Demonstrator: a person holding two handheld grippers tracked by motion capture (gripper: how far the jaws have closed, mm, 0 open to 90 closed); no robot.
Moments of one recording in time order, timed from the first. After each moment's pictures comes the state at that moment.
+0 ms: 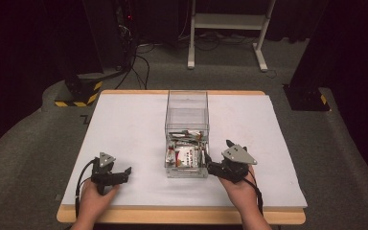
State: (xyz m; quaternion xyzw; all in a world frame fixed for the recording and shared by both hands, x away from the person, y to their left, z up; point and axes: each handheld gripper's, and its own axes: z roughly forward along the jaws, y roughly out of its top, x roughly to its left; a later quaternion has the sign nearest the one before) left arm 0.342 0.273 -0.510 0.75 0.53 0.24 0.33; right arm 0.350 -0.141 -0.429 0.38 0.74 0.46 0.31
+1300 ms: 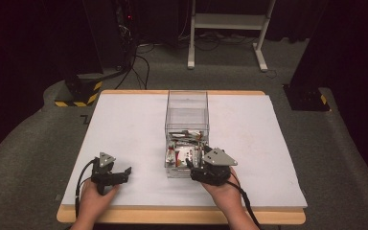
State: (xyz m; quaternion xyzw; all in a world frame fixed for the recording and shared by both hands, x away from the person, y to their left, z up) left arm 0.342 0.273 -0.510 0.75 0.53 0.24 0.33; right arm 0.341 -0.097 -0.432 0.34 0.78 0.47 0.26
